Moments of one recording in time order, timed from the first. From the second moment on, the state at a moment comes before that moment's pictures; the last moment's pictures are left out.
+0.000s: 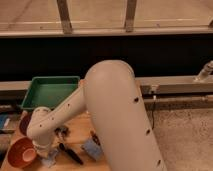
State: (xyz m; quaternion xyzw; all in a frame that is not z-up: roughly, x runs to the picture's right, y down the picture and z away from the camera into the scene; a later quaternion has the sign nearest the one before) arm -0.305 0.313 0.727 -0.39 -0.06 0.12 0.91
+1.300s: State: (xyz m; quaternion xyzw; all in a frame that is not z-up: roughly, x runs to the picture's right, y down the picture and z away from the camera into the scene) arm -0.148 0.160 0.684 -0.28 0.00 0.26 0.92
